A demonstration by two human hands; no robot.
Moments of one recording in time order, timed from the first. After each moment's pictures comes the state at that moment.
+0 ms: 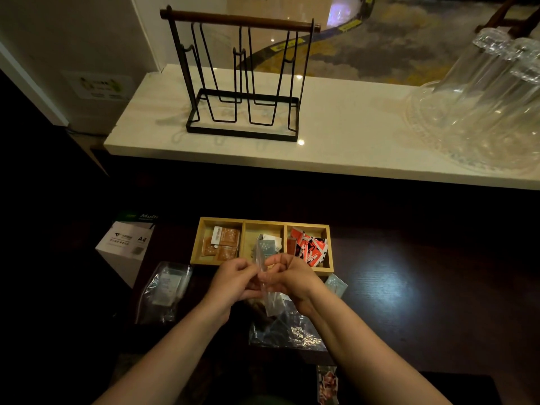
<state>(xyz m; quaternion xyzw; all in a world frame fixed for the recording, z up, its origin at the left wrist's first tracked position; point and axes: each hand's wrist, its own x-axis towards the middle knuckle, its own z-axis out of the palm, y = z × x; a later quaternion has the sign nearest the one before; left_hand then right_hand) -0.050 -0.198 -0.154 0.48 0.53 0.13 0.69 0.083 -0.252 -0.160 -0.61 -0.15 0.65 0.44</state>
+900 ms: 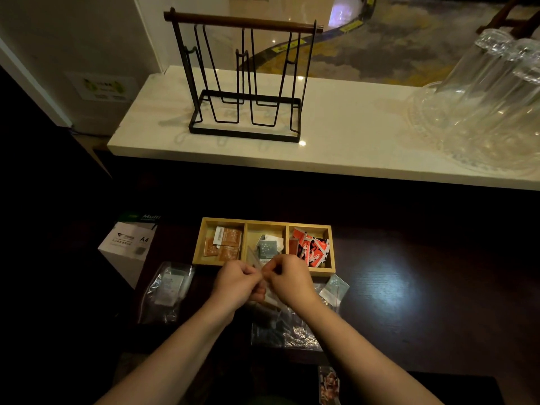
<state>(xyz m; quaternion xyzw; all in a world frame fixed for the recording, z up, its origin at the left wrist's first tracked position) -0.045 -0.202 -0.149 0.51 0.58 0.11 0.62 0.065 -0.248 -0.158 -0.79 -0.41 0.38 0.26</state>
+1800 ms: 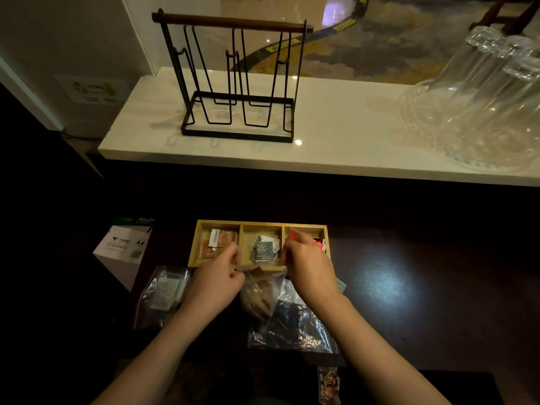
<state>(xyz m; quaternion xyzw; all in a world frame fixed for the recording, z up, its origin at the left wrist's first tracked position) -0.068 -0.186 -0.126 0.78 0.51 0.03 0.36 0.098 -0.256 -0.142 -0.82 -0.54 0.15 0.15</state>
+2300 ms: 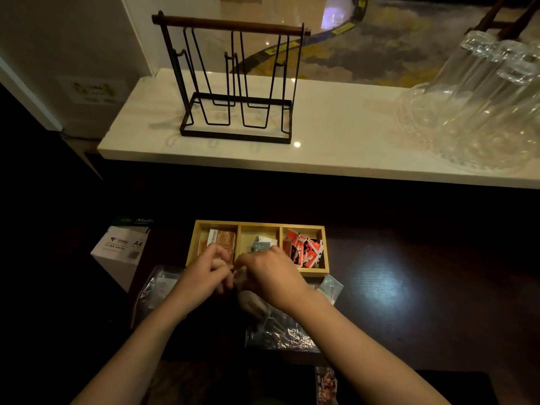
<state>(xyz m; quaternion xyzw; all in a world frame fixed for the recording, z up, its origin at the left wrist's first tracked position) -0.087 -0.168 -0.140 0.70 0.46 0.09 0.54 0.062 -0.238 -0.135 -0.66 -0.73 0.16 0.10</state>
